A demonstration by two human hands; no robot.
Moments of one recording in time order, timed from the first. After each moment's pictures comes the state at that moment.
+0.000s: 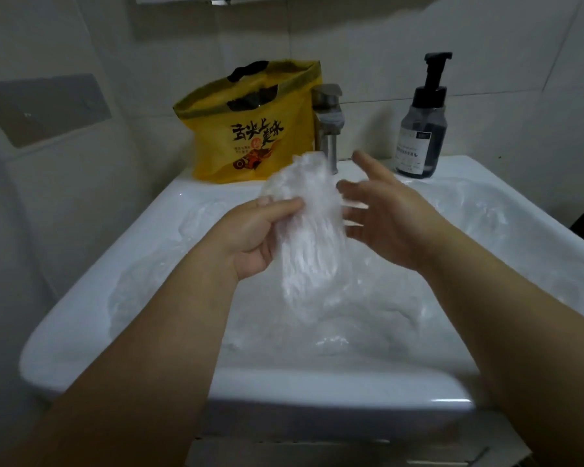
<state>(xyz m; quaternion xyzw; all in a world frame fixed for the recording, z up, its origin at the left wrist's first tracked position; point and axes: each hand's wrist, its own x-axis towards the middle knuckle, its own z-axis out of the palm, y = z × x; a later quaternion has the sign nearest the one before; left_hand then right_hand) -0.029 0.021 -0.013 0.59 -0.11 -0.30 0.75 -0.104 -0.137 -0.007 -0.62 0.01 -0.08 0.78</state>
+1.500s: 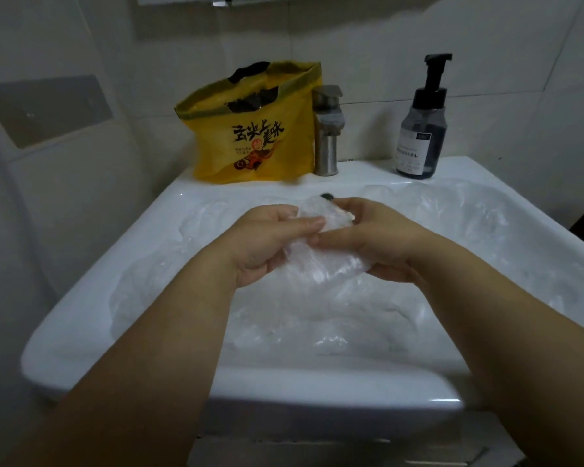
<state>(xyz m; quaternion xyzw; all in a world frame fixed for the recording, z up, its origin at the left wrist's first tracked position) -0.038 0.022 -0.017 0.67 -0.22 -0.27 0.65 -0.107 -0.126 -0.012 -0.69 0.08 0.04 0.72</state>
